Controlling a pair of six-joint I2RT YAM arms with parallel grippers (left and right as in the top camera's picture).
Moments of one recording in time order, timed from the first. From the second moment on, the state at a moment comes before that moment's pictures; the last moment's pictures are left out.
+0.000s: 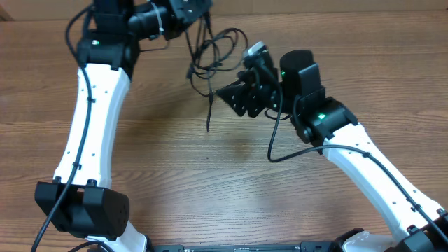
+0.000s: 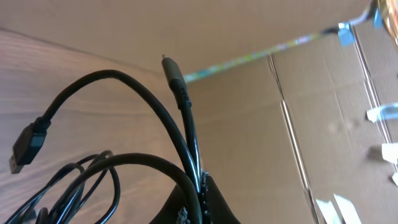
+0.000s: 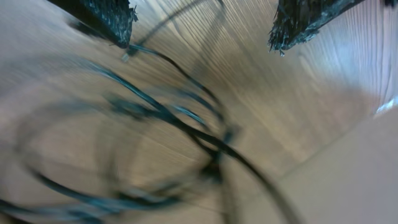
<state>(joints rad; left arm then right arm) -0.13 1.79 1.85 -0.40 0.88 -0.89 0.48 1.48 1.19 -0.20 -0.48 0.04</state>
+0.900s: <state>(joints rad) -0.28 1.79 1.85 -0.52 0.70 -1.02 0.51 1.48 1.19 -0.12 -0.47 -0.07</state>
